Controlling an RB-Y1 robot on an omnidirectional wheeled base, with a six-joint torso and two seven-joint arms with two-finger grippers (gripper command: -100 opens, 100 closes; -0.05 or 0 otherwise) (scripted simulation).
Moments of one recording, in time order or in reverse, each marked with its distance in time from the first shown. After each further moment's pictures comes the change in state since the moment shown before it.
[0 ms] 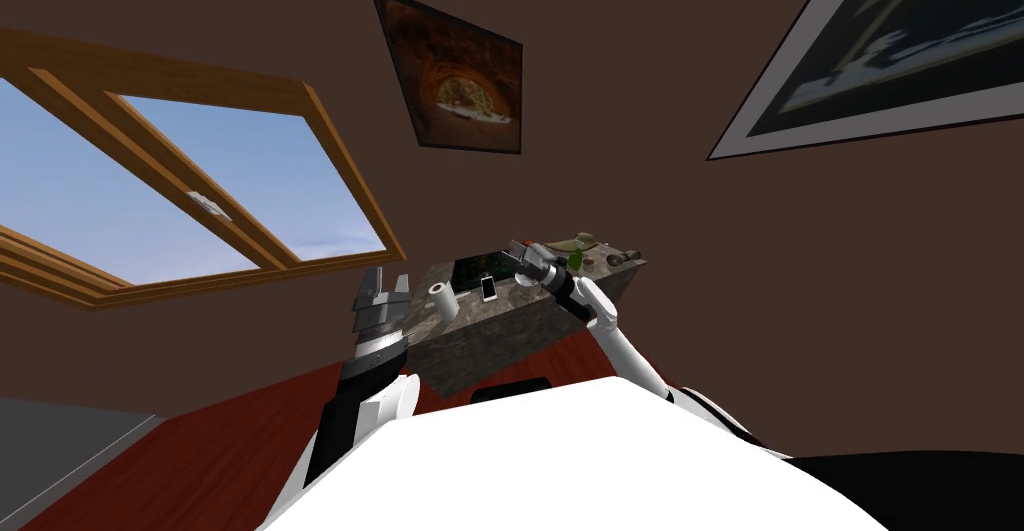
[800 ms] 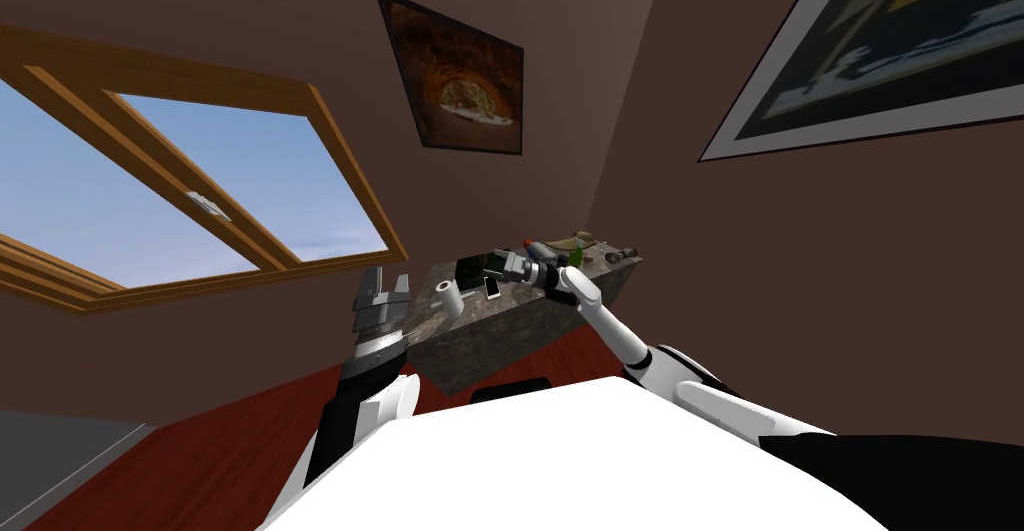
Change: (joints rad) left arm 0.000 0.000 0.000 0.000 0.000 0.000 0.000; right arm -0.196 -0.100 0.124 0.125 0.244 -0.049 -0.031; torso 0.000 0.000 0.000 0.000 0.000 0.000
